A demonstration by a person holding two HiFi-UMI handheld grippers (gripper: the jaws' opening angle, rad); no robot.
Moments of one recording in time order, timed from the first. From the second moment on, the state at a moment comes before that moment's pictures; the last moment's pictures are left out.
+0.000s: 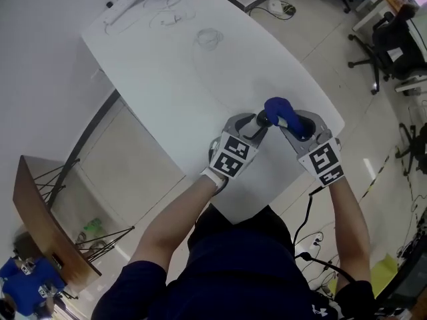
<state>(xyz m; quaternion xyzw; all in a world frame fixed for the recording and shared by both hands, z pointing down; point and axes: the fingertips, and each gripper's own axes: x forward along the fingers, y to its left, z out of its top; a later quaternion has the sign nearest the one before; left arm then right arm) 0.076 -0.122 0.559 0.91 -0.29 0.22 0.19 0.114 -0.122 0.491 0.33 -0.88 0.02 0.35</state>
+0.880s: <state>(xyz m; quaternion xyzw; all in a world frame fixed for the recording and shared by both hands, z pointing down) 0.082 -0.132 0.540 0.91 -0.32 0.19 0.20 0.133 -0.159 0.579 0.18 -0.90 0.08 0.38</state>
